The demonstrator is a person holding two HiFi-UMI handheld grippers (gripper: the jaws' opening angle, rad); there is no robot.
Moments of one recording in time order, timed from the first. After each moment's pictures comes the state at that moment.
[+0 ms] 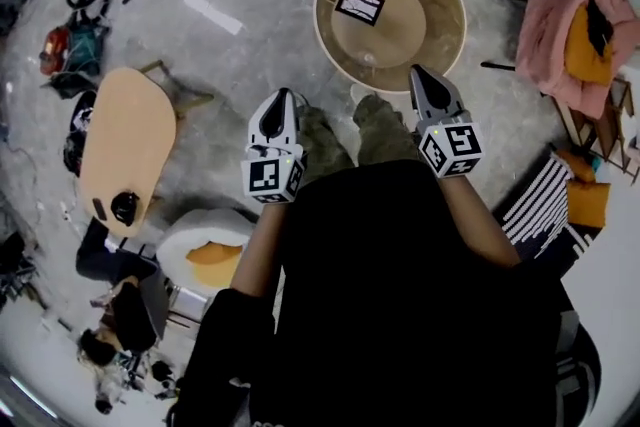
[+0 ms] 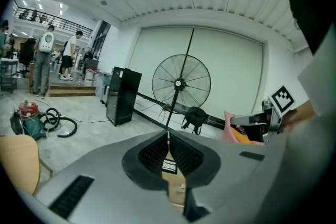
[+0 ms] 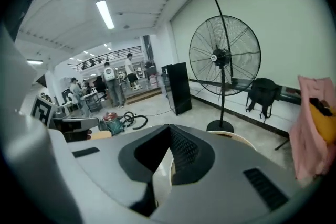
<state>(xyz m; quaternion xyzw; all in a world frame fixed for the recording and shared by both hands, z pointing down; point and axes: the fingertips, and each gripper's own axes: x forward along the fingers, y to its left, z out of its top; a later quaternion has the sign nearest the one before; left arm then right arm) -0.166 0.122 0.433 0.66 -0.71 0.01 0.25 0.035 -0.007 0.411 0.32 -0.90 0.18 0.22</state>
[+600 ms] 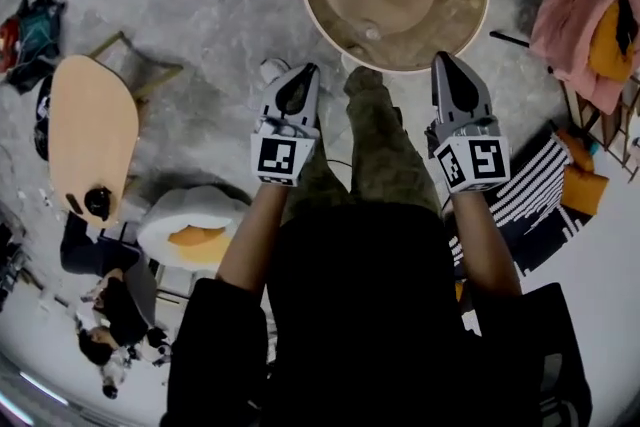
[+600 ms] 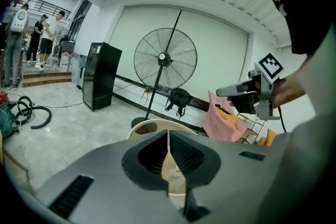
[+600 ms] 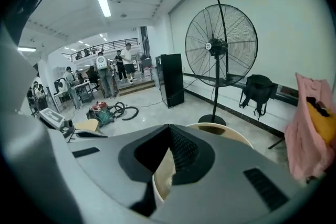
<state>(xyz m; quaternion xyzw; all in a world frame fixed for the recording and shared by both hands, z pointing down) -0.103 0.055 0.613 0.74 -0.61 0.06 0.28 0.044 -0.056 0.528 0.35 -0.89 0.16 0.25</state>
